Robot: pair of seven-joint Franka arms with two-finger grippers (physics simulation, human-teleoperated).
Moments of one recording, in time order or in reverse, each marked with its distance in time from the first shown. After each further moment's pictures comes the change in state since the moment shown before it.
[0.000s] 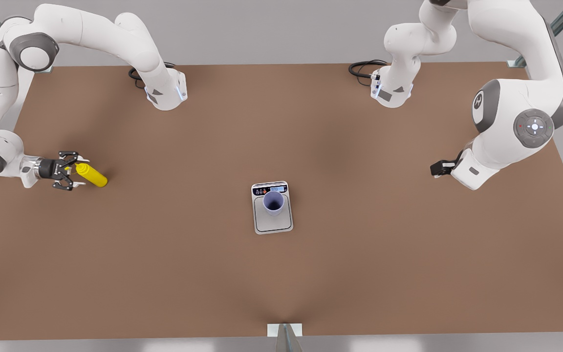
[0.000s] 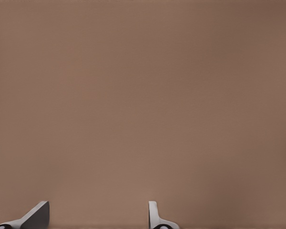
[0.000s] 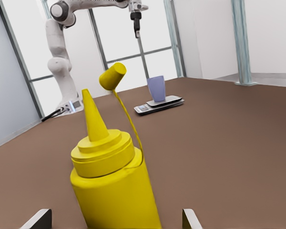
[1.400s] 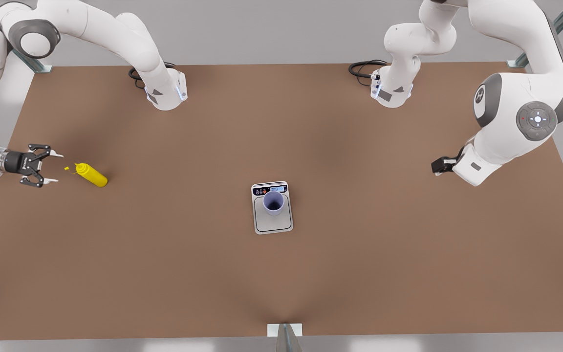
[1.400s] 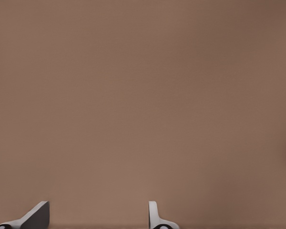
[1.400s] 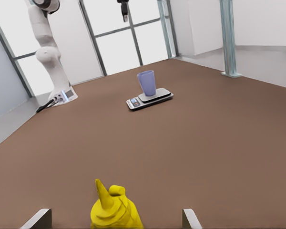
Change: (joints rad) left arm -0.001 -0.021 -0.002 0.001 -0.002 -0.003 0.000; right arm 0.009 -0.134 -0.004 0.081 -0.009 -0.056 0.144
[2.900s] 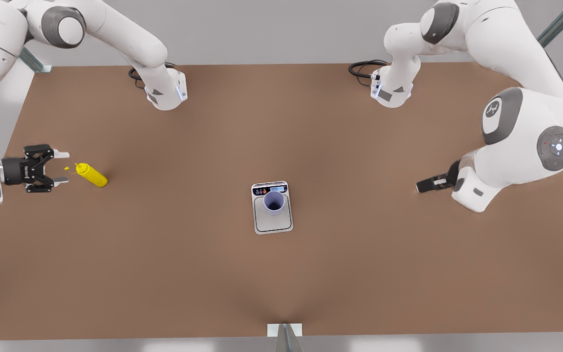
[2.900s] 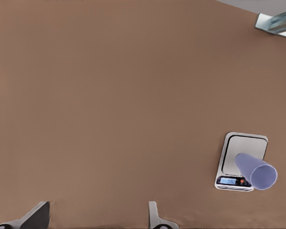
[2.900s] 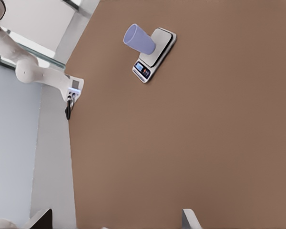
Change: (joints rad) left arm 0.002 0.293 -0.090 0.606 -0.095 -0.377 -0.153; right arm 0.397 -0.240 0.000 0.193 -0.123 -0.192 0.966
